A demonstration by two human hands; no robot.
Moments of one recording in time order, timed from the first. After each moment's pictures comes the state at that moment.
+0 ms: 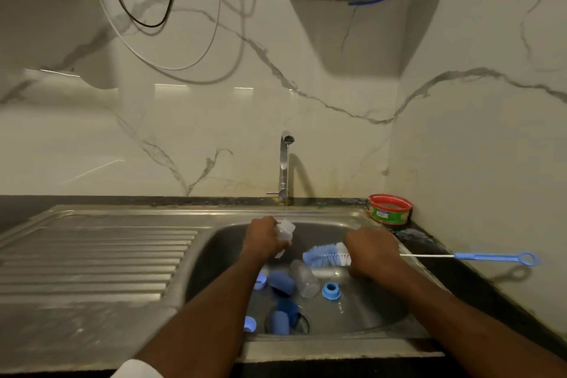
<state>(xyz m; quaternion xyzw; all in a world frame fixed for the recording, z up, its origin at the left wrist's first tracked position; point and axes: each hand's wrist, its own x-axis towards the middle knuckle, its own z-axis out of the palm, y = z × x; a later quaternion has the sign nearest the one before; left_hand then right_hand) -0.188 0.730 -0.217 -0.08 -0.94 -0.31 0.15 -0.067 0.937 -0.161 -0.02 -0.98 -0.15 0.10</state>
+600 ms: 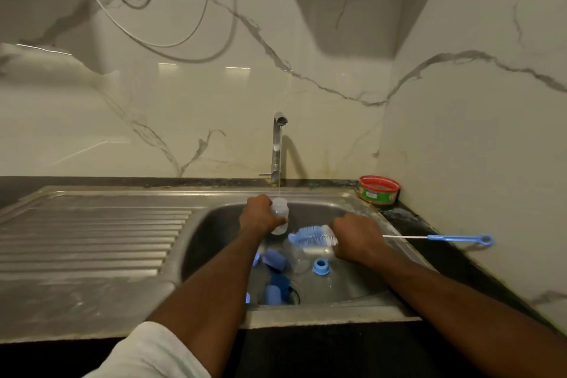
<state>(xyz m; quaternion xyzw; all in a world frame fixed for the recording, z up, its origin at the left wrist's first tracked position) -0.187 0.737 -0.209 -0.05 -0.94 -0.31 0.13 -0.062 0.935 -0.175 0.01 -0.98 -0.13 0.12</state>
